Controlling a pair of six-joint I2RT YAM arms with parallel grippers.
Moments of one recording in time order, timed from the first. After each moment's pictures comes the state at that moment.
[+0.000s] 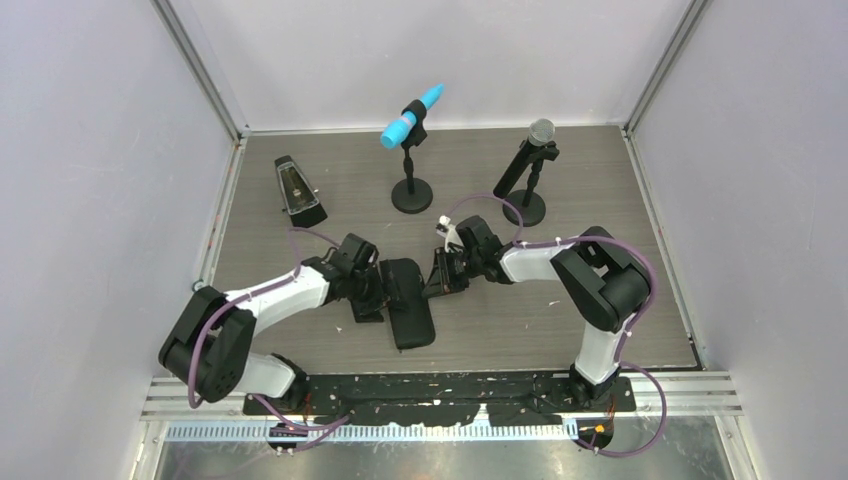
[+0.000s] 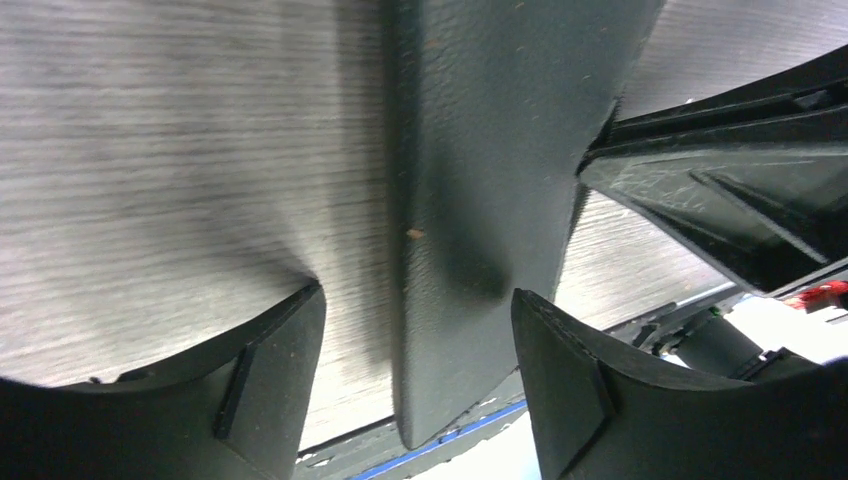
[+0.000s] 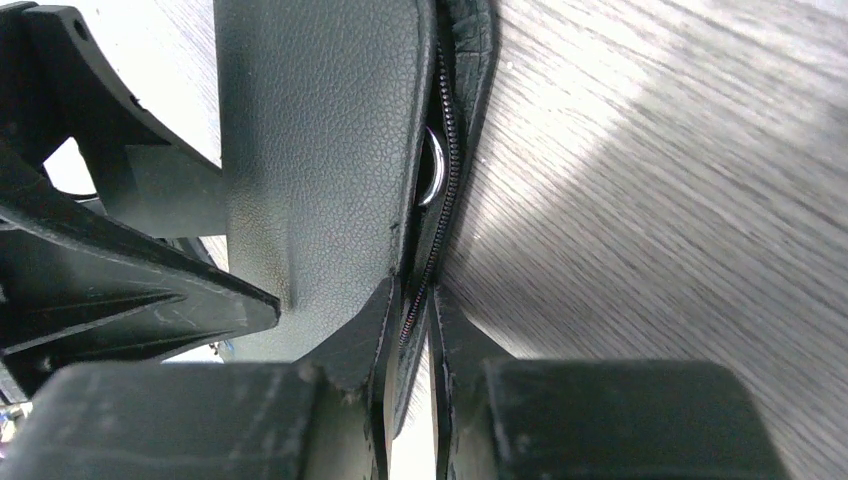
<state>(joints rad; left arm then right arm) -0.57 1.36 0.64 -0.39 0.26 -0.92 0.66 1.82 0.83 0.13 -0.55 0.57</state>
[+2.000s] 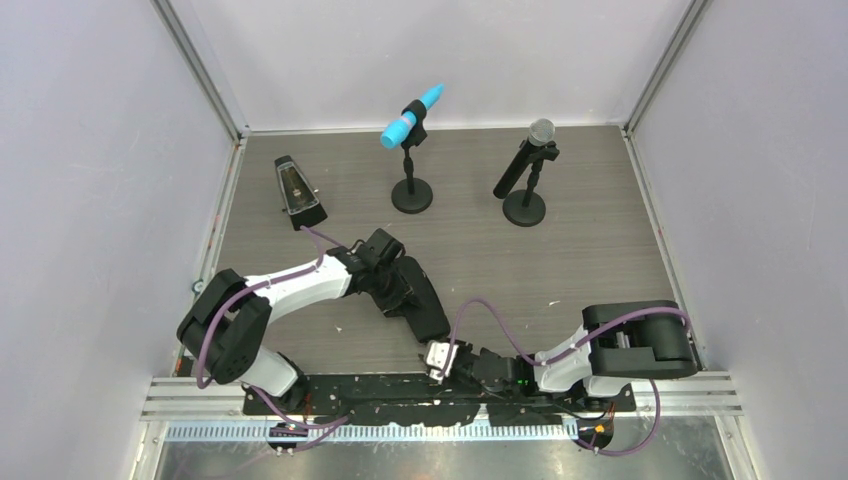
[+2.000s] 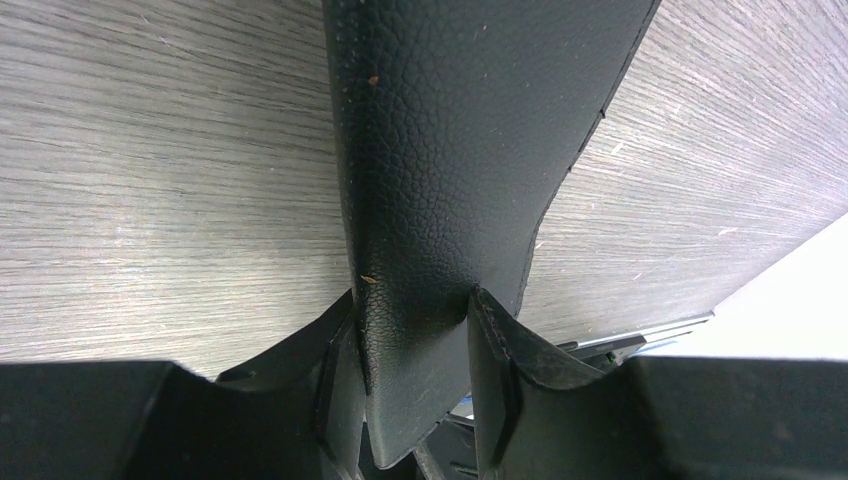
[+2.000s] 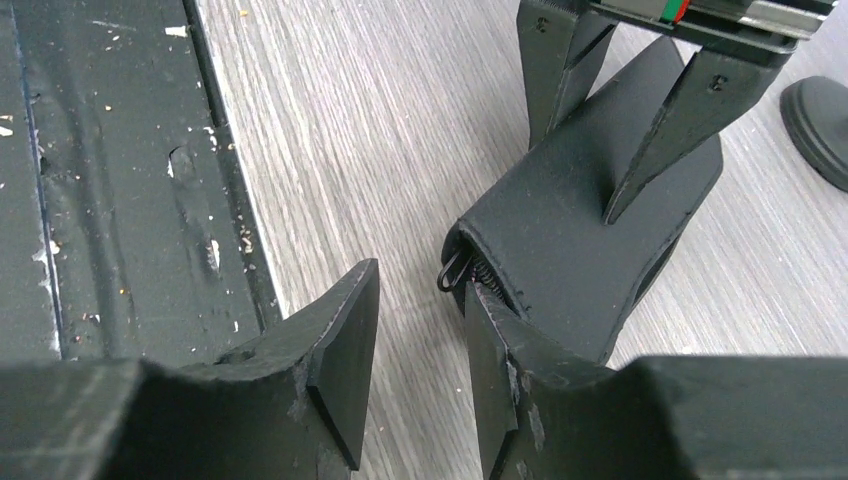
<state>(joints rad) -0.71 1.49 0.80 -0.46 0.17 -1.28 1.54 1.52 0.19 1.04 0.44 -0.23</state>
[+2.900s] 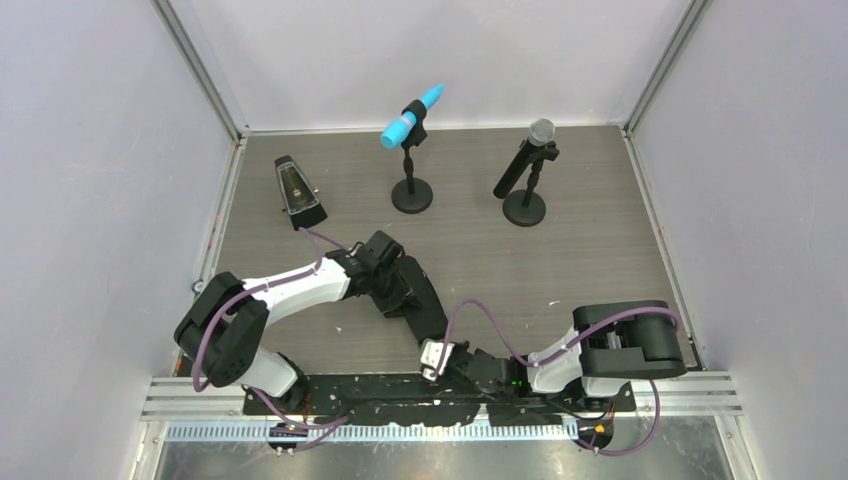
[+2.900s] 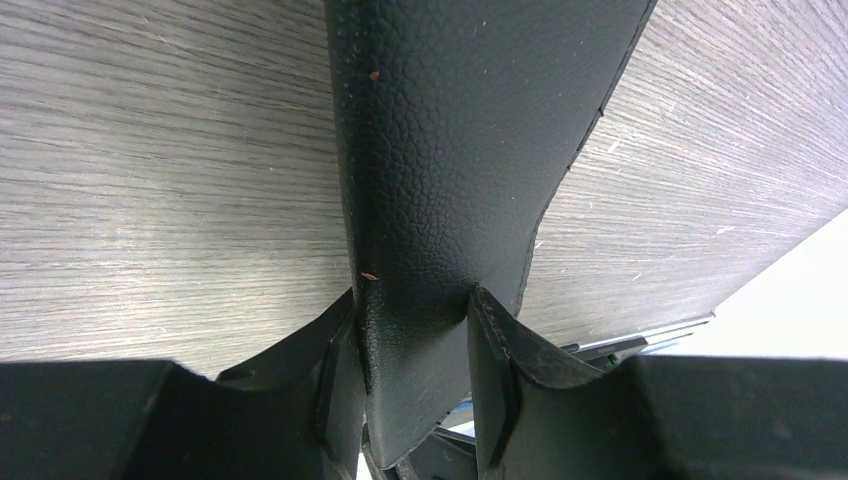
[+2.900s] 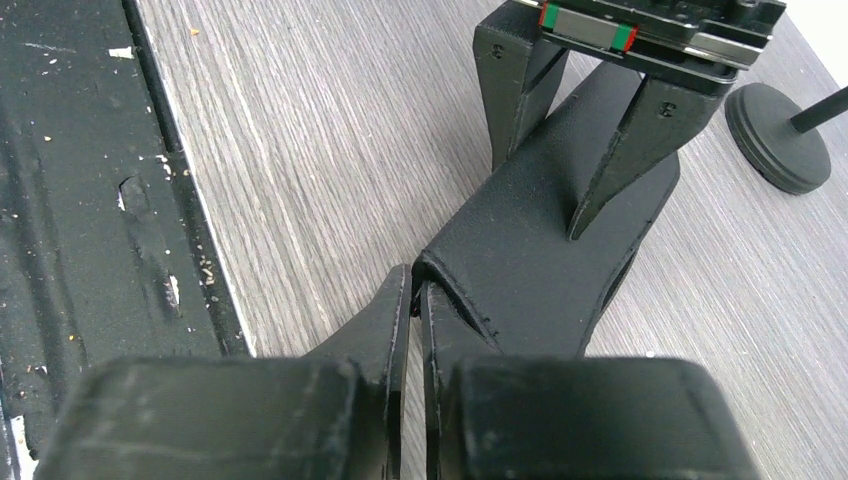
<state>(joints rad) -0.72 1.47 0.78 -0.44 0.15 -1.29 1.54 1.58 0.23 1.09 0.53 -0.28</state>
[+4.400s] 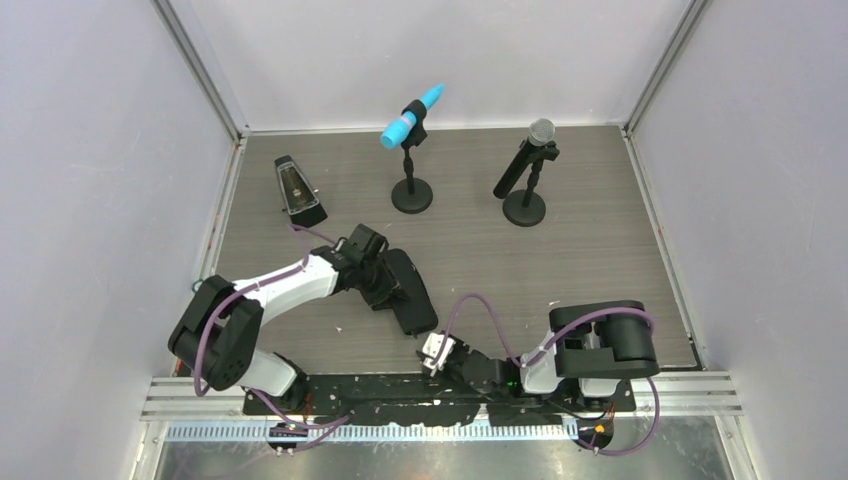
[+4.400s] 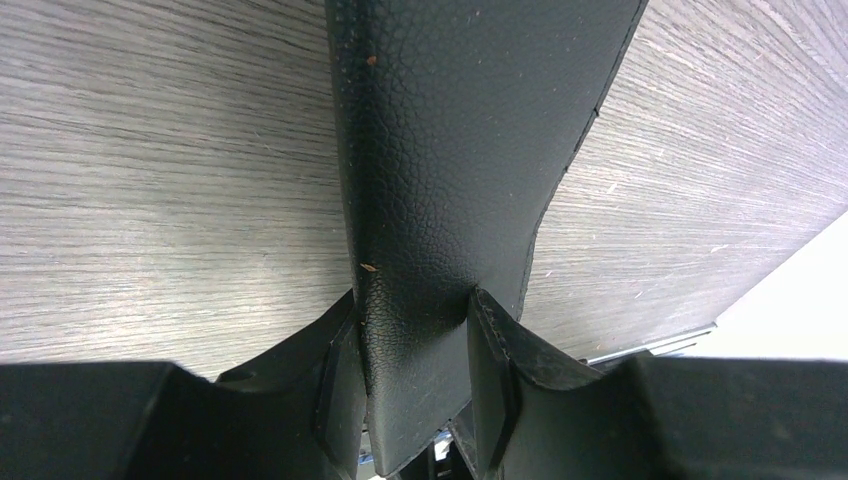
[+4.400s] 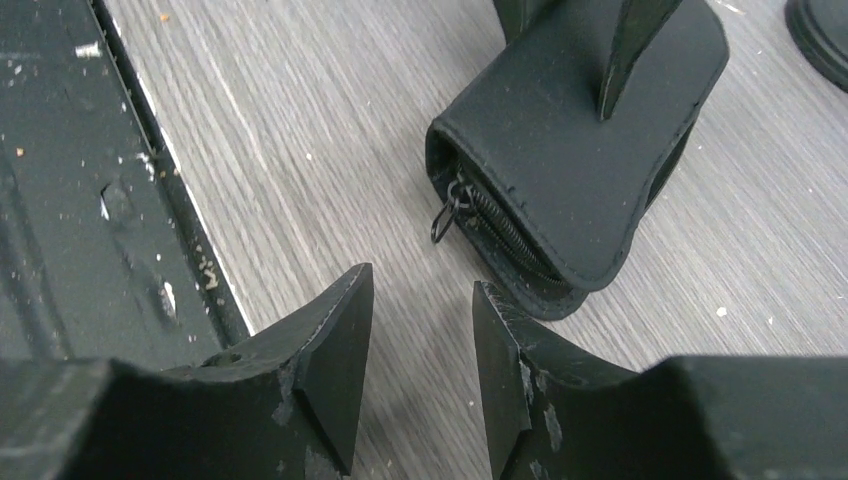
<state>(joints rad) -0.60 1.44 0.75 -0.42 0.18 -1.15 1.54 1.67 0.23 1.12 0.55 -0.10</state>
